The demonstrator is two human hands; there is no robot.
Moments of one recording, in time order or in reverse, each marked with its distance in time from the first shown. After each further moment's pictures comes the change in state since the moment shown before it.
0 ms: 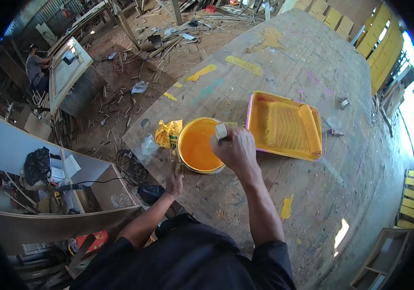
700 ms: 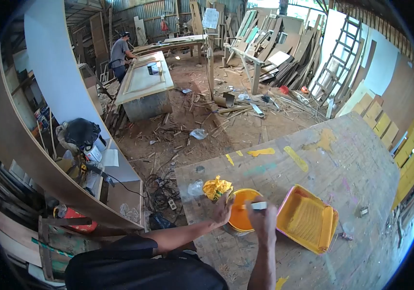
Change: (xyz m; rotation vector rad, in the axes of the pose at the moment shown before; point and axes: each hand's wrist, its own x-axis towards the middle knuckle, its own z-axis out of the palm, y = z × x) left_hand 0.075 0.103 0.014 -0.158 0.248 -0.076; right_hand -0.004 -0.009 0.026 0.218 -0.023 -0.117
